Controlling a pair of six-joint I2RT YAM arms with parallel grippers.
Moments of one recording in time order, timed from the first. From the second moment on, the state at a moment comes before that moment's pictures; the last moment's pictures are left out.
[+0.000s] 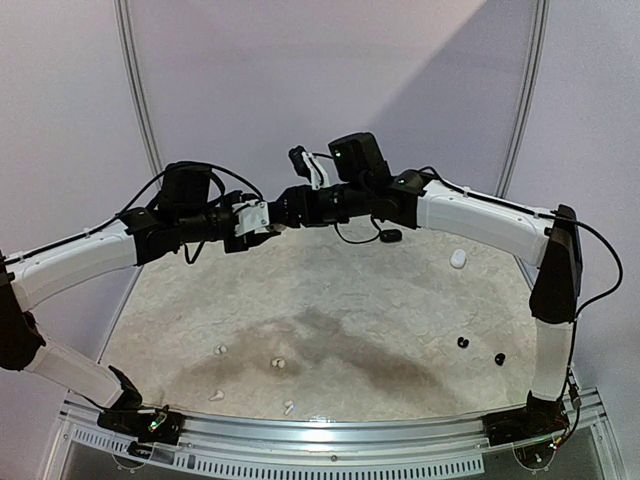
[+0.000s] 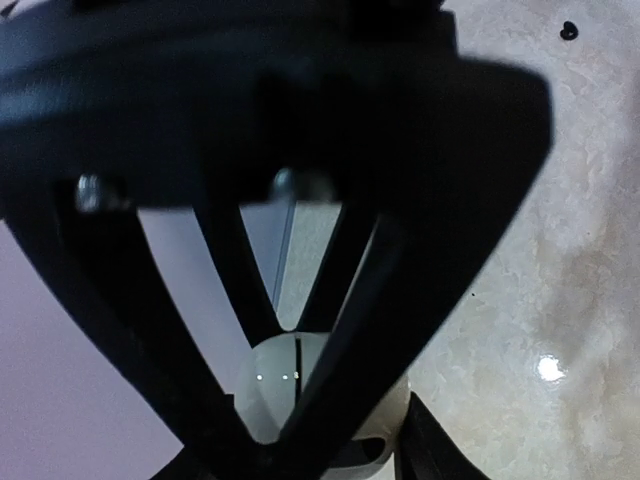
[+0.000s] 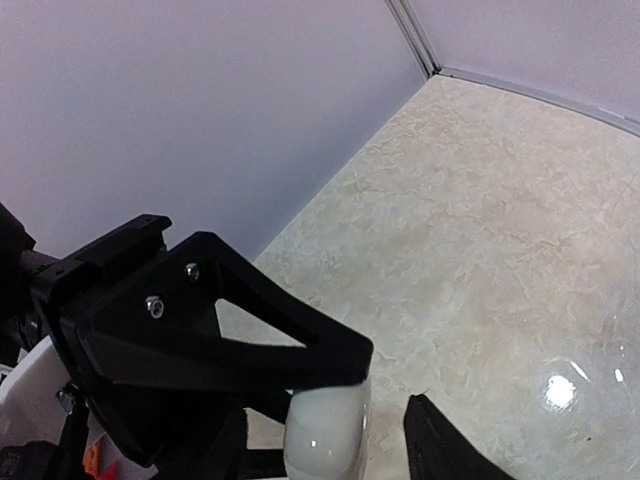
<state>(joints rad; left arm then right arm) -0.63 1.36 1.08 -0.14 0.22 1.02 0.91 1.99 1.87 -0.29 -0.33 0.52</state>
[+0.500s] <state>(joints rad) -0.64 1.37 1.09 -0.14 0.19 0.99 0.90 2.02 1.90 -0.32 -0.32 0.48</state>
